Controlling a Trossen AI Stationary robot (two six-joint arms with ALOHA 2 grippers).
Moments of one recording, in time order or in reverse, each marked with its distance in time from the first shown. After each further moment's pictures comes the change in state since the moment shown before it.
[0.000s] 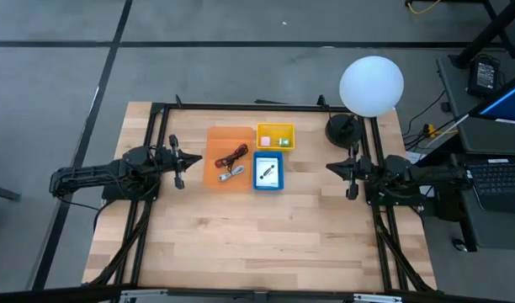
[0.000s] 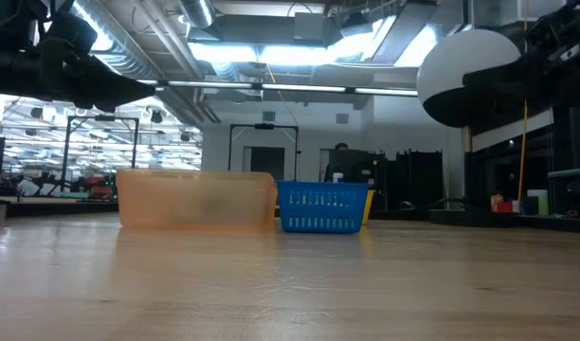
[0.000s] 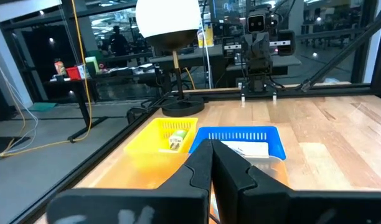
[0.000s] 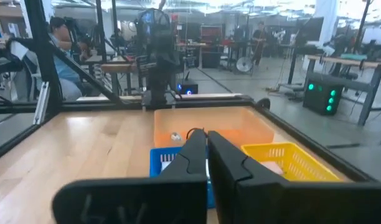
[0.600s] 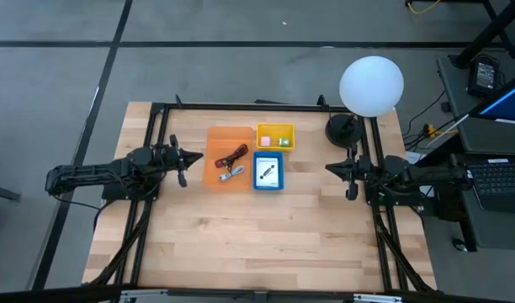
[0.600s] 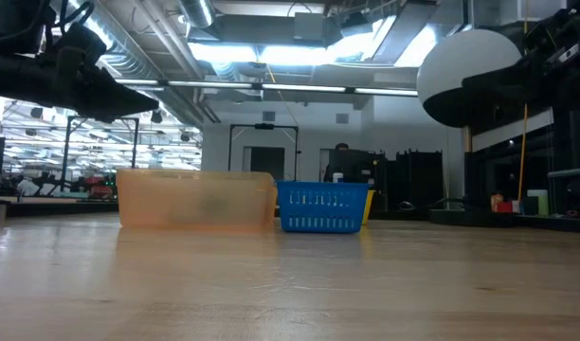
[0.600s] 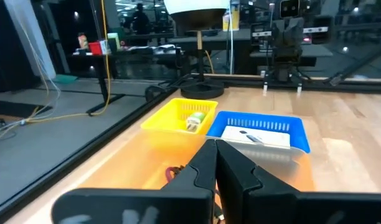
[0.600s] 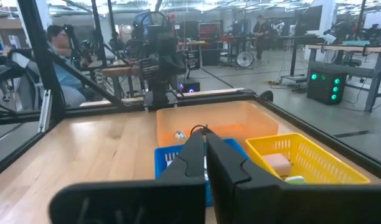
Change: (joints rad) left arm 0.000 0.081 0.000 0.013 -0.087 -0.083; right arm 0.000 0.006 -0.009 -0.001 -0.001 0.073
